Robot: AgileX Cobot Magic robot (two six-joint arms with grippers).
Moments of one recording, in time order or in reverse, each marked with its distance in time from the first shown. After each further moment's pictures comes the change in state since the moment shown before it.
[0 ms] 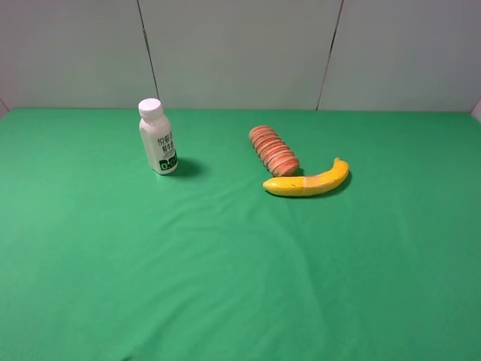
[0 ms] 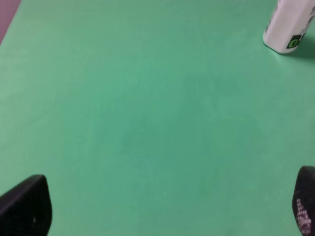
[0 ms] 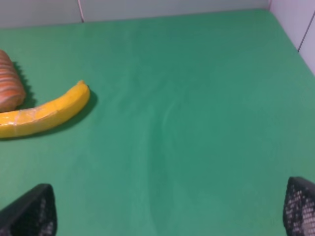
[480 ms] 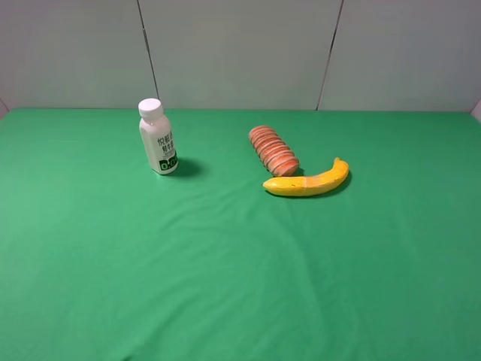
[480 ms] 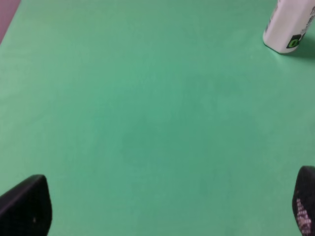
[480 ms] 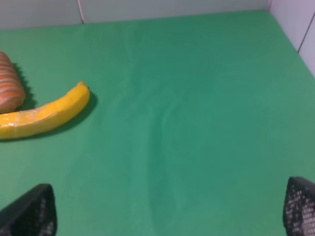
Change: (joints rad) left arm 0.000 0.000 0.000 0.000 0.000 0.000; right arm 0.000 0.000 0.000 0.000 -0.001 0.000
